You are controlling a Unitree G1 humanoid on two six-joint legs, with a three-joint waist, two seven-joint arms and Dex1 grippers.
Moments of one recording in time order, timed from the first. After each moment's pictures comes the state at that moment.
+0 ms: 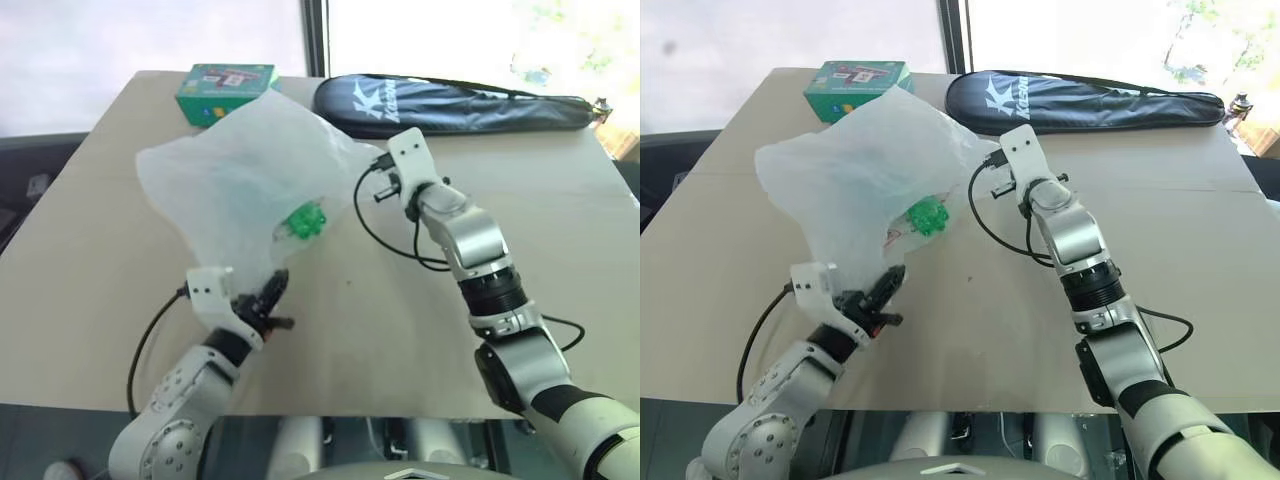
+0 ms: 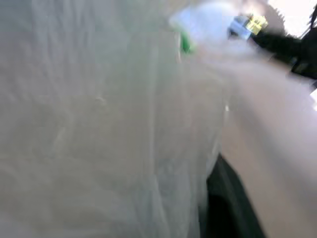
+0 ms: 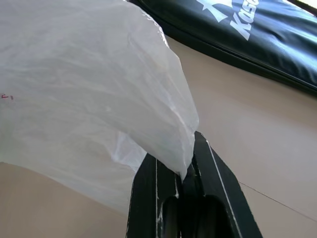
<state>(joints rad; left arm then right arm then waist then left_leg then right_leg) 0.14 0.19 0.29 -0.71 -0.94 0.69 -0.07 -0.87 -0.10 0.15 0.17 -0.03 0.83 0.16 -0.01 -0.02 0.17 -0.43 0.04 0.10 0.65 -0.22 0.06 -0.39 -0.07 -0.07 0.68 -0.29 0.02</state>
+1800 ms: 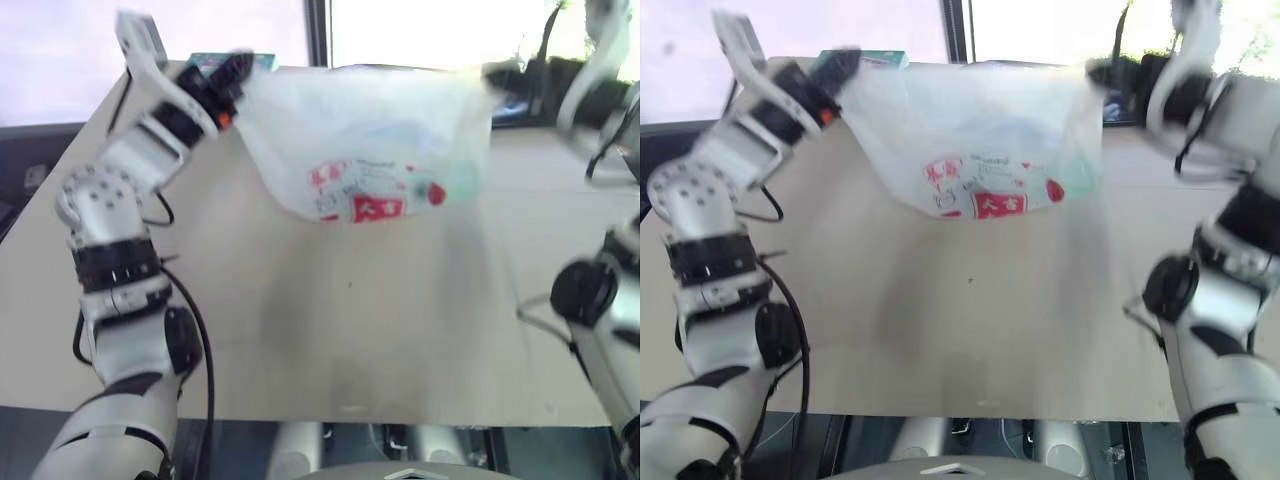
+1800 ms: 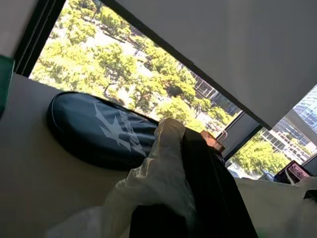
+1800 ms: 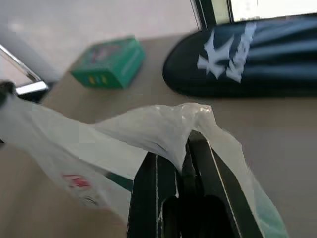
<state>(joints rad) -0.77 0.55 0.37 0.06 -1.06 0.88 -0.20 -0.89 -0.50 -0.45 -0.25 0.85 1.61 0.12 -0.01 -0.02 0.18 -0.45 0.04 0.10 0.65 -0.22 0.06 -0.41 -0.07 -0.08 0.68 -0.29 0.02</state>
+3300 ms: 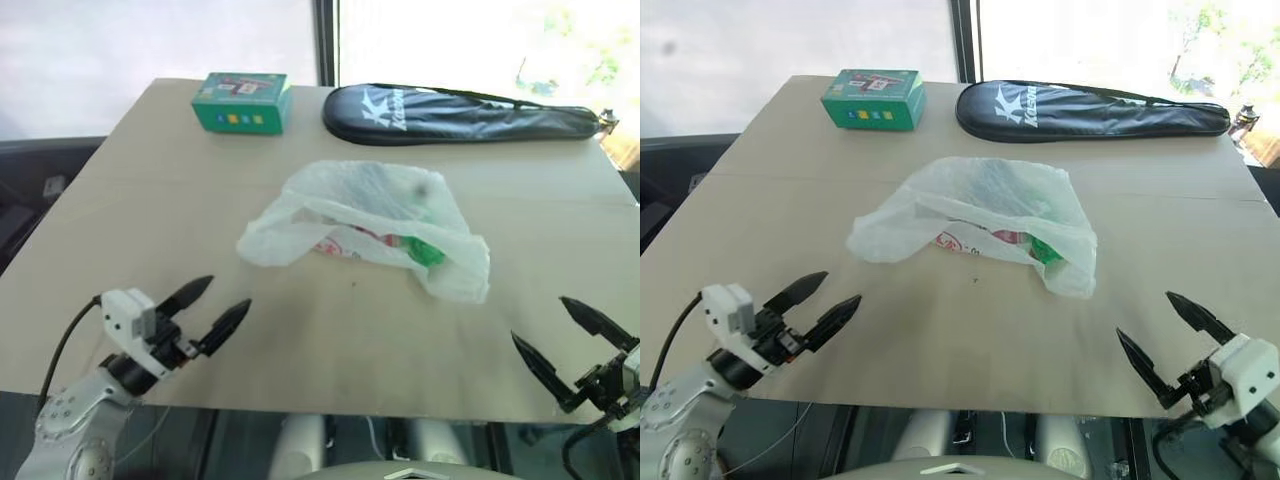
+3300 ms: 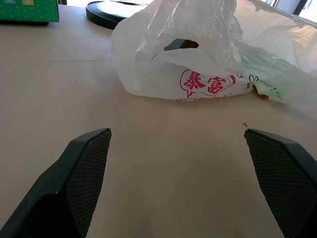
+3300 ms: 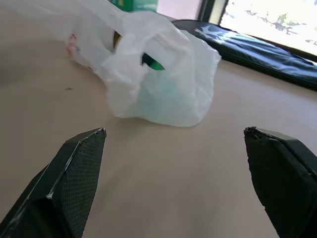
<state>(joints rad) 0.43 0.52 0.48 -0.42 -0.67 0.23 -0.84 0.68 -0.35 -0.51 -0.62 0.50 -0.09 0.93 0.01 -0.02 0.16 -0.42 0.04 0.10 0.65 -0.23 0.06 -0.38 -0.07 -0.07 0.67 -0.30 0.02</state>
